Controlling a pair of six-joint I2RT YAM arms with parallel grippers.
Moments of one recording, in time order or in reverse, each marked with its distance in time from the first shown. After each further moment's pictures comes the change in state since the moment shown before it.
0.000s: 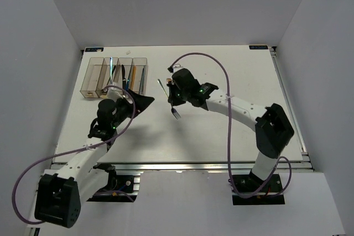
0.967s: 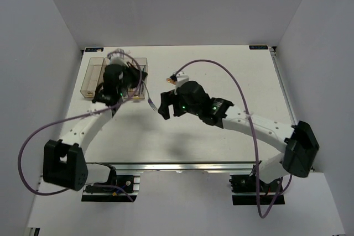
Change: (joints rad) left arm -0.121 0.318 0.400 -0.055 -0.166 0.148; right arm 0.153 -0.263 -0.161 0.156 0.003 0.025
